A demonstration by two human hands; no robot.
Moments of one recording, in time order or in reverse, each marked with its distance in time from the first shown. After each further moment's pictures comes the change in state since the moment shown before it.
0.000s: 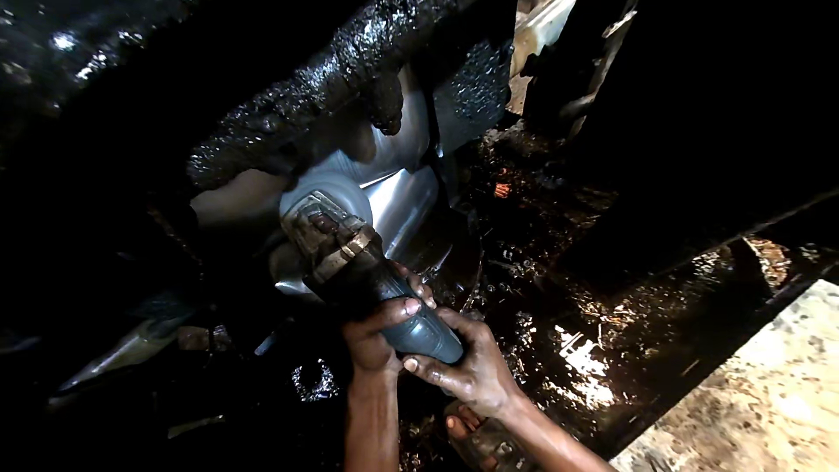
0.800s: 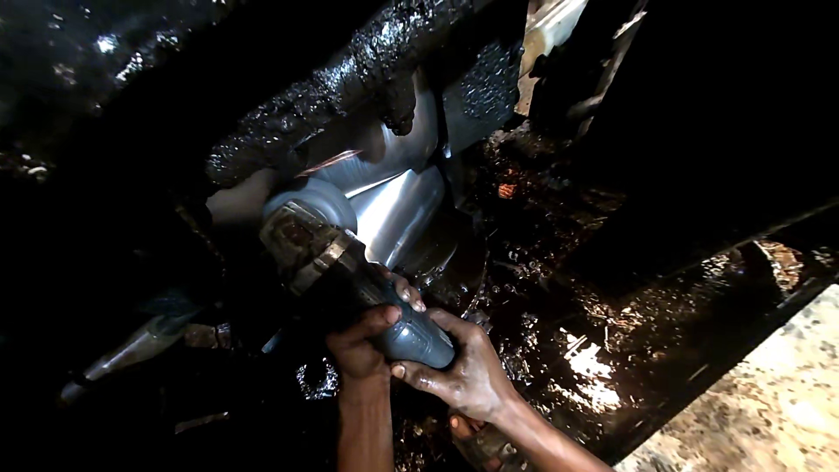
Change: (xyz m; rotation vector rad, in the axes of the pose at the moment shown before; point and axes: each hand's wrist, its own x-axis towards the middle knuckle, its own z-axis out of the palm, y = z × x) left_hand -0.005 0.012 -0.016 -0.088 -0.053 0.060; right_hand 0.003 -0.011 0.012 -0.074 -0.034 0.006
